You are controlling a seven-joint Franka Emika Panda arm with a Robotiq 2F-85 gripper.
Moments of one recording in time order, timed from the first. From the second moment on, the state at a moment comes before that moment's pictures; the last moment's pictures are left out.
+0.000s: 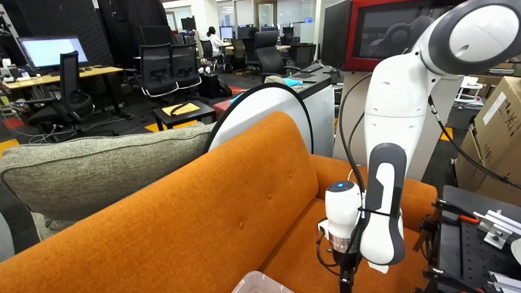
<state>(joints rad) 0.09 1.01 0.21 -2.25 0.07 3.03 -0.12</state>
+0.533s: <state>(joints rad) 0.19 1.18 0.18 -2.07 0.03 3.01 -0.10</state>
